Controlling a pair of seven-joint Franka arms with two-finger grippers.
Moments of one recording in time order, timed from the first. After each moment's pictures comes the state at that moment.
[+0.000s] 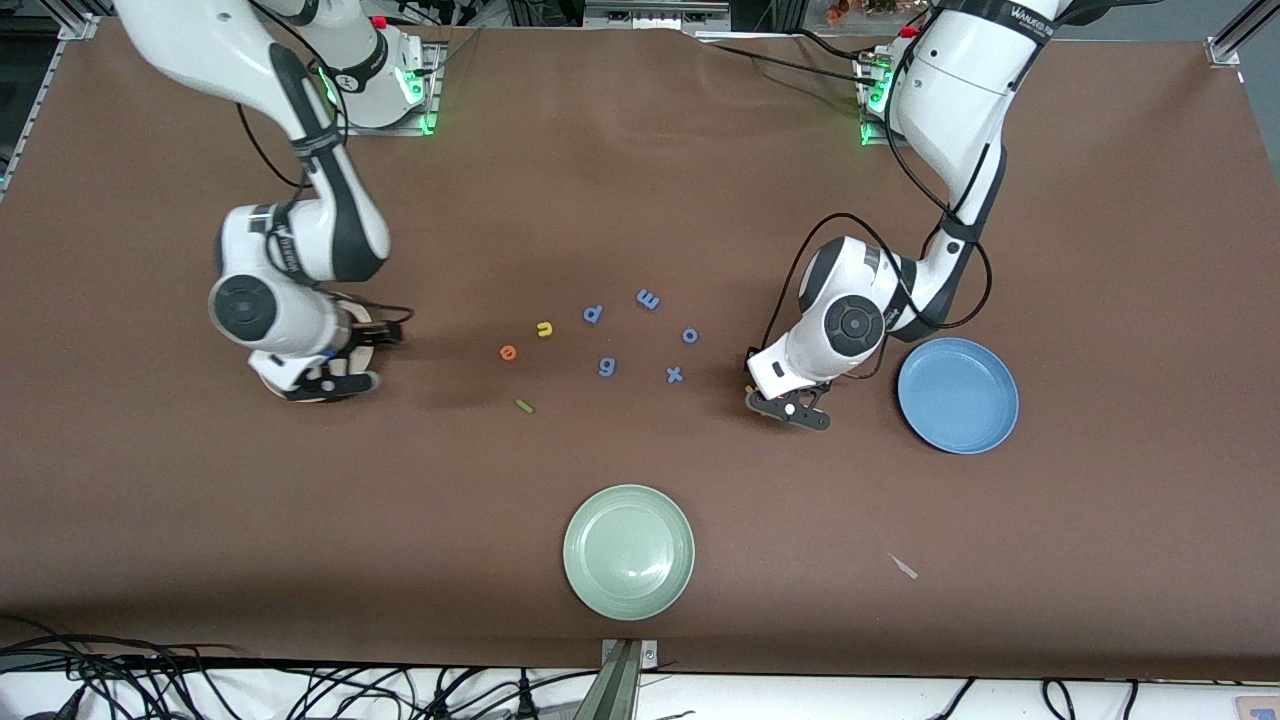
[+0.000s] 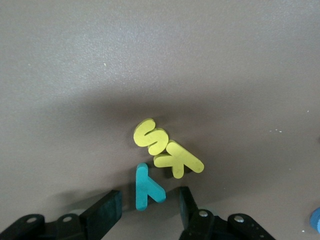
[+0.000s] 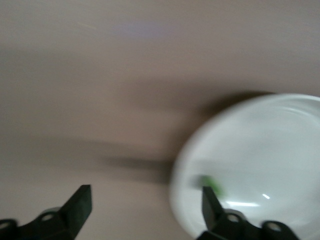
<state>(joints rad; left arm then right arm) -0.41 0.67 -0.05 -1.81 -0.16 2.41 -0.03 0.38 0.42 -0.14 -2.00 0.08 2.22 0.06</state>
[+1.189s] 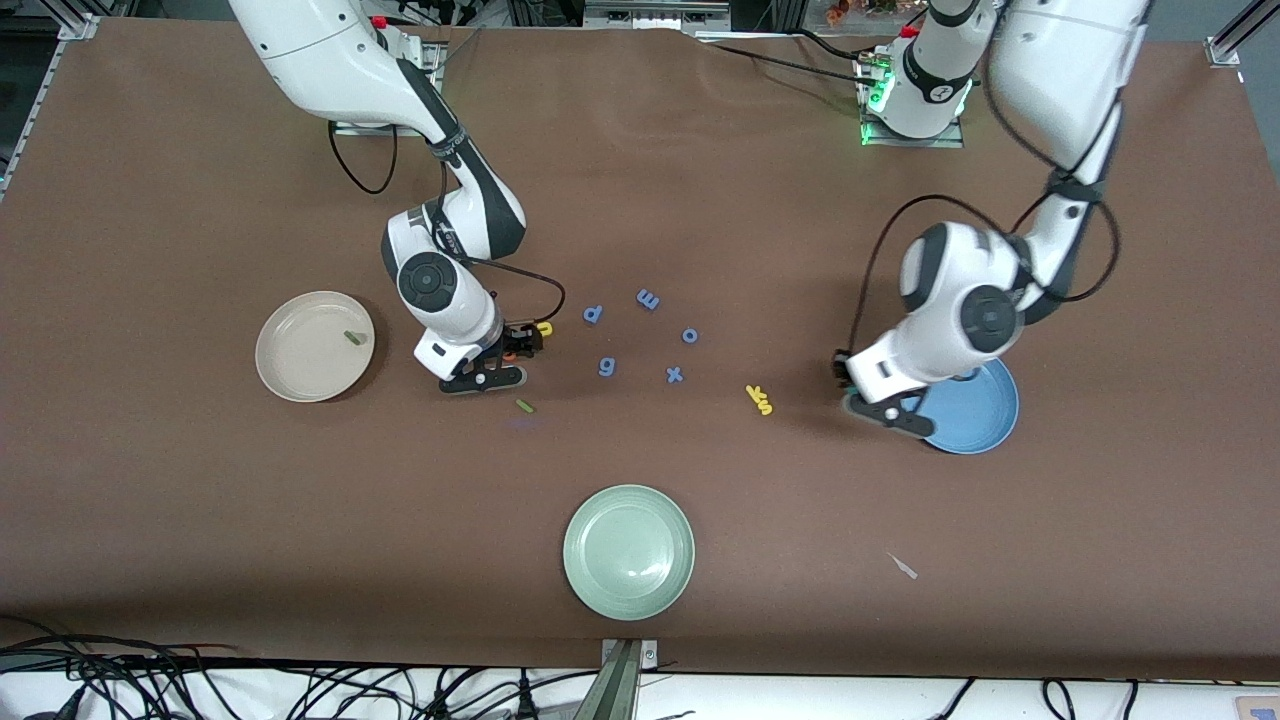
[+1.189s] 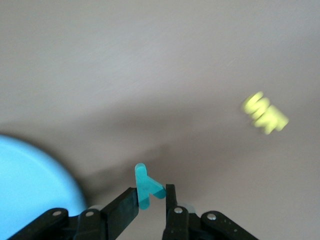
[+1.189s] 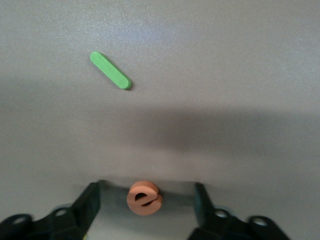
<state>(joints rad) -0.17 0.43 -0.03 -1.97 -0.16 2.33 0.27 0.49 0.59 0.01 -1.95 0.10 2.50 0.27</state>
